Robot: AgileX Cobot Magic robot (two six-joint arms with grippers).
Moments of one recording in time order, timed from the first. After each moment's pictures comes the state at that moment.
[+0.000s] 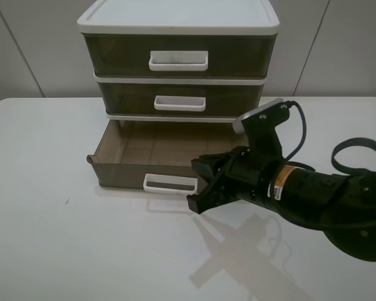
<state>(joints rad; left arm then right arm) 0.04 0.00 -0.50 -0.09 1.06 0.11 0.83 1.68 -0.39 0.06 -0.77 0.10</state>
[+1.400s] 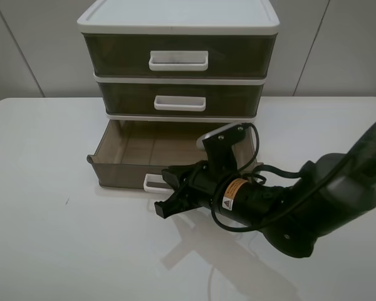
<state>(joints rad) 0.04 0.00 -0.50 -0.09 1.06 0.11 0.85 2.01 -0.55 0.02 -0.97 0.21</state>
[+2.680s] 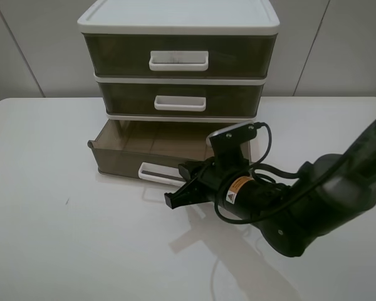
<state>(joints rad) 0.04 0.00 -0.50 -0.09 1.06 0.11 0.85 2.02 -0.55 0.23 -0.94 0.09</state>
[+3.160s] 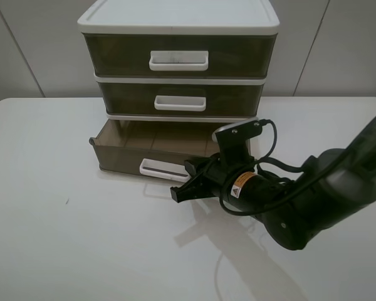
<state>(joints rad) 0.04 0.00 -0.50 -0.09 1.06 0.11 0.81 2.02 -0.55 0.22 -0.93 0.08</state>
